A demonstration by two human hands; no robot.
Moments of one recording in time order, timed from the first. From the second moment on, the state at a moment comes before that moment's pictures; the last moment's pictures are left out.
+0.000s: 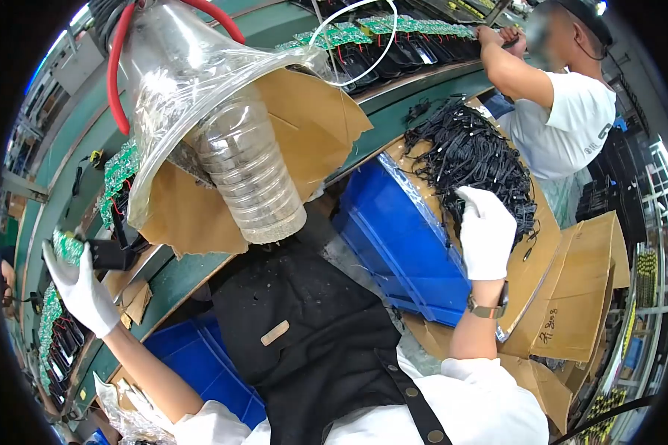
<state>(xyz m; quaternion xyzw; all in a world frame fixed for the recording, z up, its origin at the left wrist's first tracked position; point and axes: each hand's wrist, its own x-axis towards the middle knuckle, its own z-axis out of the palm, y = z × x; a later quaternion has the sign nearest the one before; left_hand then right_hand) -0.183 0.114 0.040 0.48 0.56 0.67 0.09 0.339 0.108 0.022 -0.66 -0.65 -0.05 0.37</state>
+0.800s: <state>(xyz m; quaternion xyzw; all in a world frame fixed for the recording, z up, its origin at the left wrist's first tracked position) -0.127 0.015 0.002 0.40 0.46 0.75 0.27 0.406 0.147 0.060 -0.62 -0.72 -0.12 0.28</state>
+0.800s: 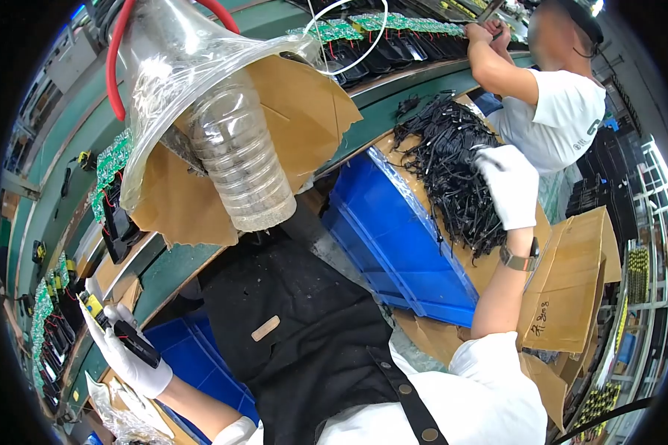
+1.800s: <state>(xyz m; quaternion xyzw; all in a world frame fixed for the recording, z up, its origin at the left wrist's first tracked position) -0.043 -0.003 -0.007 0.39 0.36 0.68 0.50 0.283 0.084 0.073 -0.38 -0.77 0.27 0.44</state>
